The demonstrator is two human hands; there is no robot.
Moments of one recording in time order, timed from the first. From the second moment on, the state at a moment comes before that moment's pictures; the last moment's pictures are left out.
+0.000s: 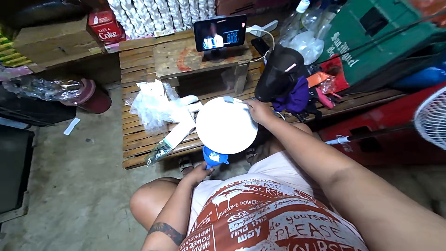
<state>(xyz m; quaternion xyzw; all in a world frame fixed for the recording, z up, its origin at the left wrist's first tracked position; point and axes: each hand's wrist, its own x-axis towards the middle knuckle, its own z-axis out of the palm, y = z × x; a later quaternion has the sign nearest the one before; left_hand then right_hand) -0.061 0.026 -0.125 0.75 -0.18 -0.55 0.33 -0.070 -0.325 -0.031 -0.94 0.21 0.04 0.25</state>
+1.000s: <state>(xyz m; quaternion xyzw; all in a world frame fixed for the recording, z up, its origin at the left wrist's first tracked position) -0.061 0.024 -0.121 0.75 -0.18 -0.56 0.31 -0.060 -0.339 -0.038 -0.95 0.19 0.02 0.26</state>
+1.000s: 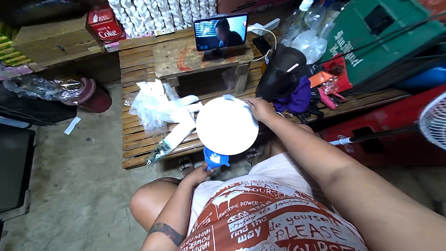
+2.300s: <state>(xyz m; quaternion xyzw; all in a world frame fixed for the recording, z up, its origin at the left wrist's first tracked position) -0.063 0.026 -0.111 0.75 -0.17 -0.53 0.35 -0.109 -0.278 -0.029 -0.95 0.08 0.10 0.30</state>
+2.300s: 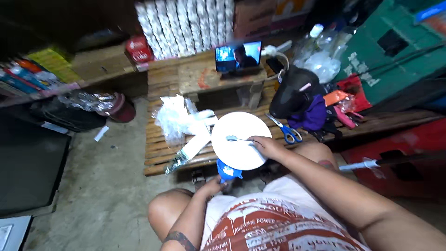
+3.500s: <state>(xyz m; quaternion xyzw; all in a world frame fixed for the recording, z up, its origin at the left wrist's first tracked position) -0.064 0.026 -0.134 0.73 -0.18 -0.53 0.39 -0.097 -0.215 0.007 -0.97 0.07 0.22 0.10</state>
